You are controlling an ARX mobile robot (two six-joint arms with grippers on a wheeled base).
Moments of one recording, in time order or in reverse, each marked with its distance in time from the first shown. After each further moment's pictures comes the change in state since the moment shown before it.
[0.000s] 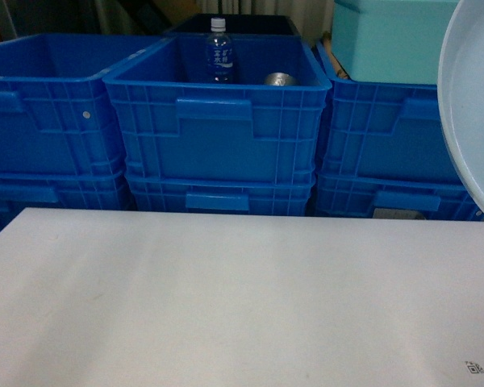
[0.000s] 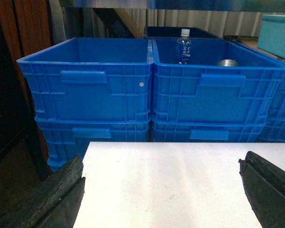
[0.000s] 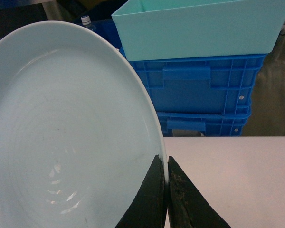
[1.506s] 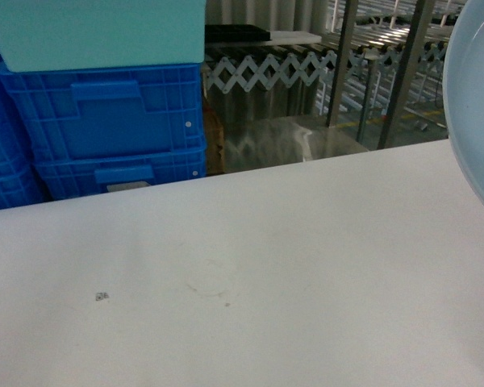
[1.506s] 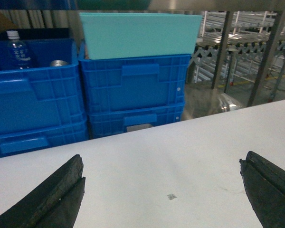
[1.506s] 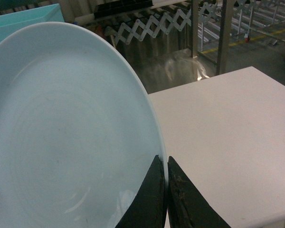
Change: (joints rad) left arm 0.001 0.000 0.000 0.002 0.004 0.000; right arm 0.000 0.000 -0.001 0.000 0.008 0.006
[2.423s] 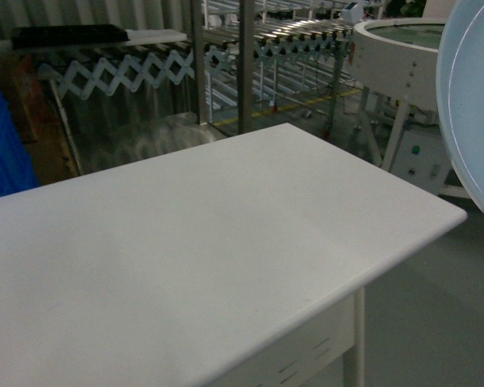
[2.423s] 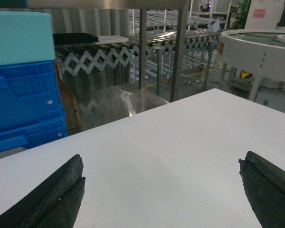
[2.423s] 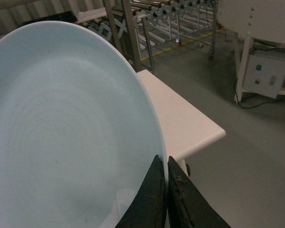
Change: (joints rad) left arm 0.000 0.000 0.000 -0.001 -0.004 0.000; right arm 0.005 -0.004 -0.001 0.001 -0.009 0.000
